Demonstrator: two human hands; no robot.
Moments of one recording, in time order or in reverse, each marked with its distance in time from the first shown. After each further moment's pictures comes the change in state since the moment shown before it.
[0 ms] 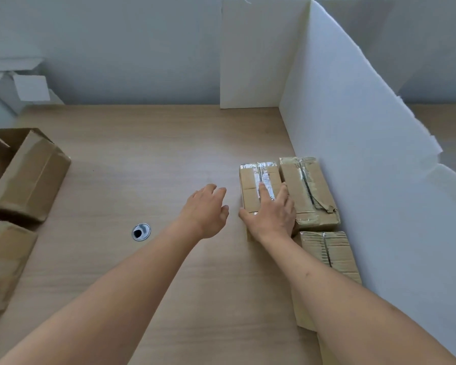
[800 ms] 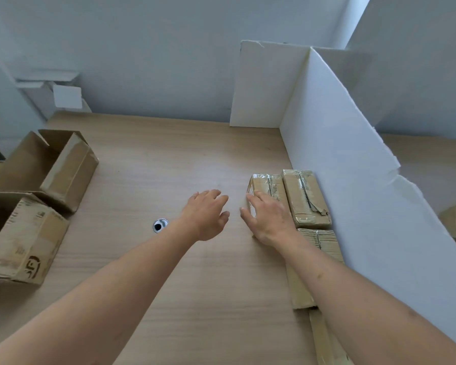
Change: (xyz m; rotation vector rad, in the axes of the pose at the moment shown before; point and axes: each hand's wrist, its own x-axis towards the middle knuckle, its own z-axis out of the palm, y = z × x) left_hand -0.086 -0.029 -0.045 0.079 0.054 0.120; right_hand -0.073 -0.032 -0.072 -0.065 -0.085 -0.419
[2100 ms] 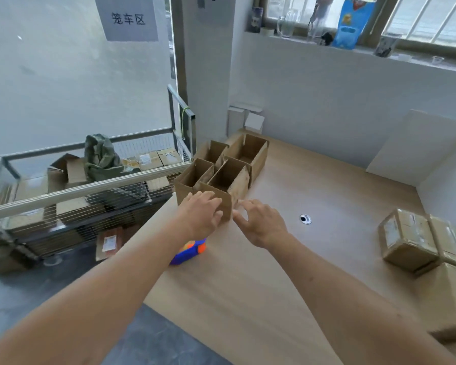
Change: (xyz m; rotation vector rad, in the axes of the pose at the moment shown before) left_hand -0.509 -0.234 -0.042 0.023 0.234 -0.495; right_hand -0.250 -0.456 0.059 -0.042 -0.057 -0.520
